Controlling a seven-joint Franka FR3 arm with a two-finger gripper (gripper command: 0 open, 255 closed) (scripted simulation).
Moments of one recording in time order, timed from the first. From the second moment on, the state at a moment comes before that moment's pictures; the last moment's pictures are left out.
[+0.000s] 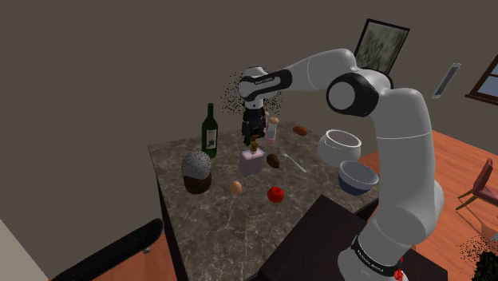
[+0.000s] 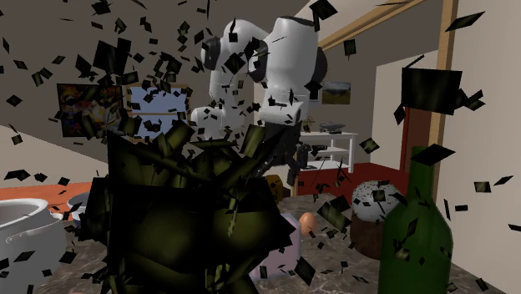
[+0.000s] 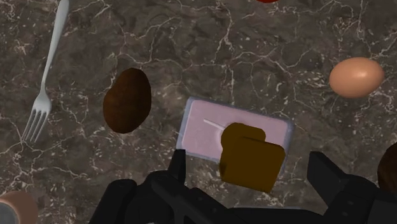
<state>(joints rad) -0.14 0.54 -0.07 -1.50 0.01 1.82 -0.15</state>
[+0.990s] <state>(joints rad) -0.14 0.55 -0.07 -1.51 0.01 1.84 -0.15</state>
